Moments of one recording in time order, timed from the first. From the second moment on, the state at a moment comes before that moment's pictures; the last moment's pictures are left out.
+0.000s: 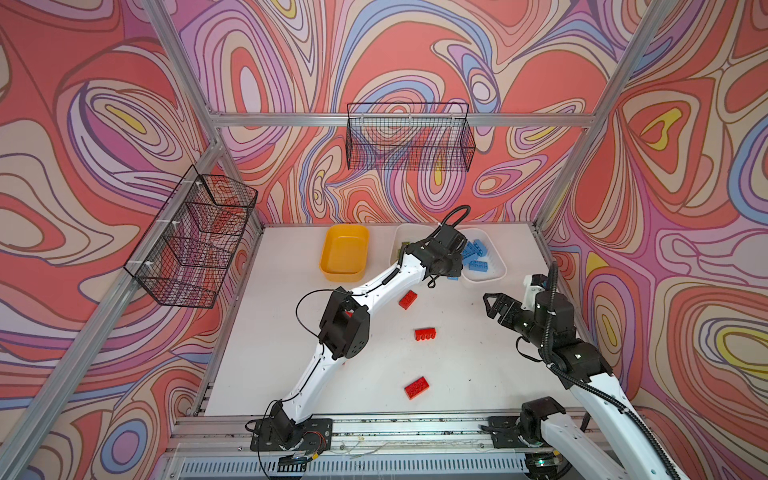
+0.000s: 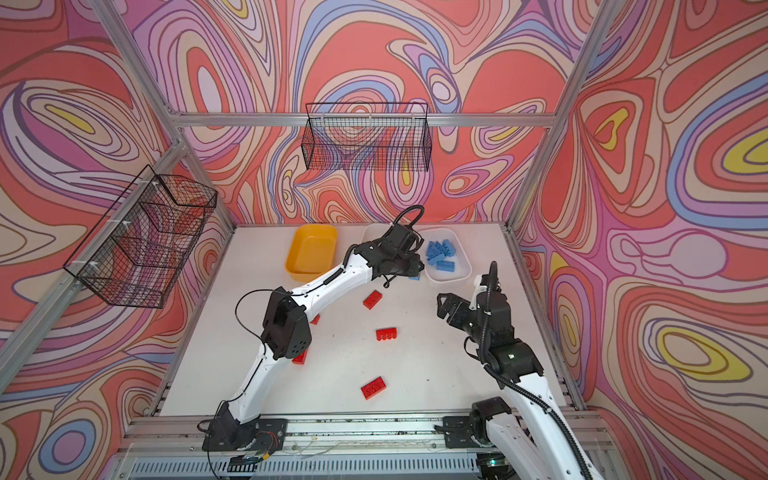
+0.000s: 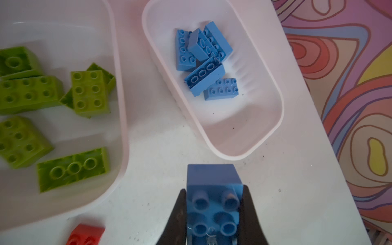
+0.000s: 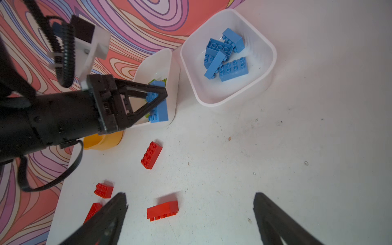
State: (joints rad) left arm -0.80 2.39 2.28 -0.67 0.01 -0.57; right arm 0.20 0.69 0.65 -0.49 -0.06 0.62
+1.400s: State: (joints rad) left arm -0.76 1.71 1.20 -0.11 -0.10 -0.71; right arm 0.20 0.75 0.66 -0.55 -0.02 0.63
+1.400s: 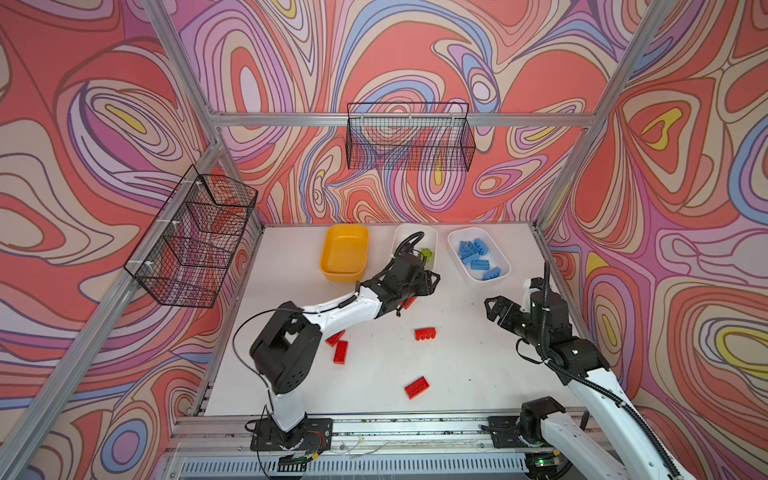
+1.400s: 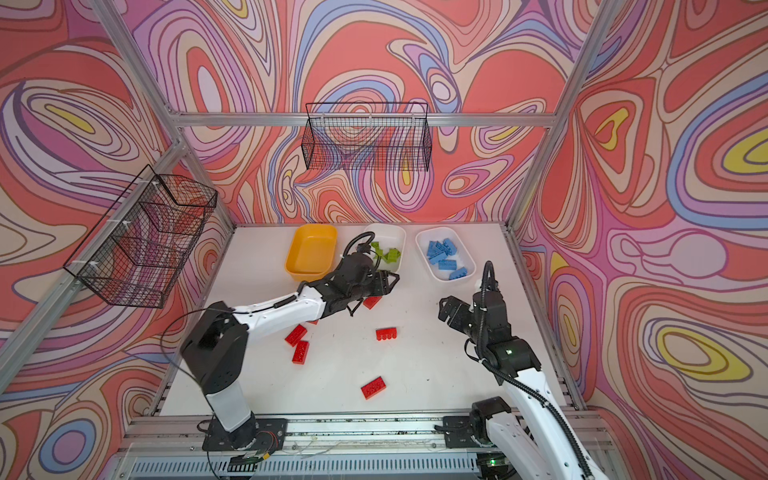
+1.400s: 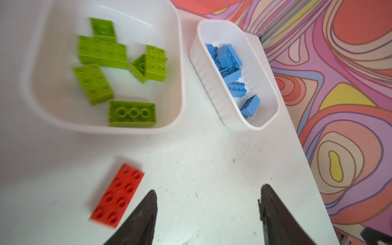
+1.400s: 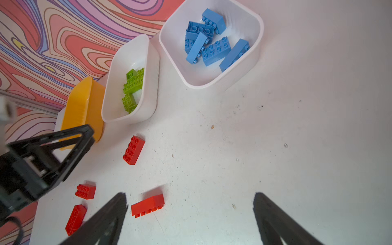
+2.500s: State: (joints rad) left arm -0.44 1.63 0.90 -0.45 -0.26 -0.48; right arm 0.23 0.91 0.71 -0.47 -0.07 0.64
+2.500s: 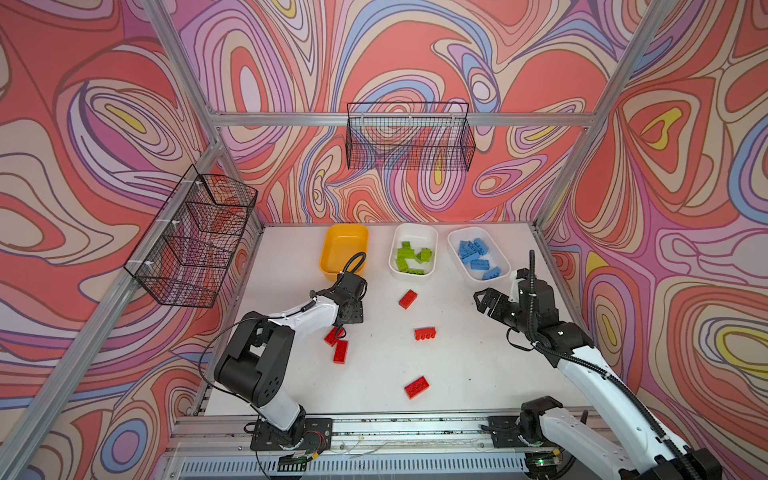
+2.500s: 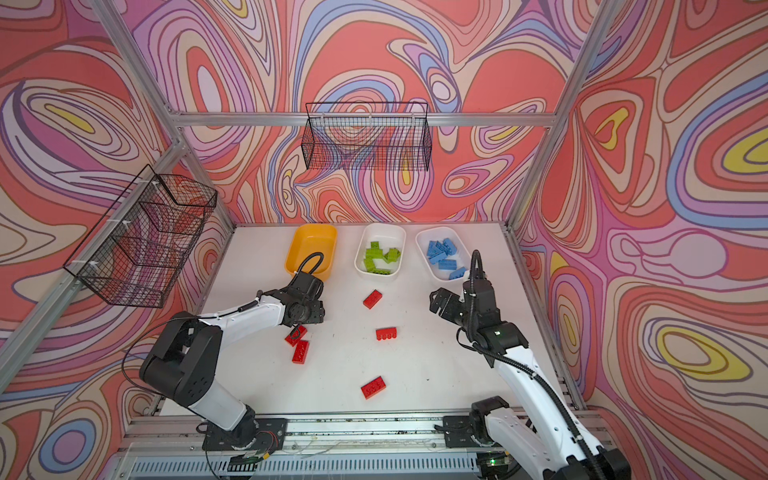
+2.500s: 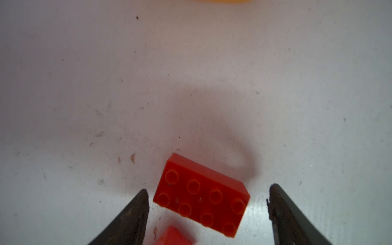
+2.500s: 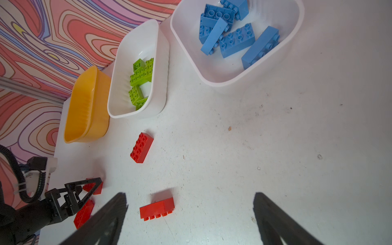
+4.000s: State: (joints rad) left arm -0.43 1.72 1.05 -0.55 -0.23 -0.45; right arm 0.23 0.87 0.73 -0.49 -0.05 0.64
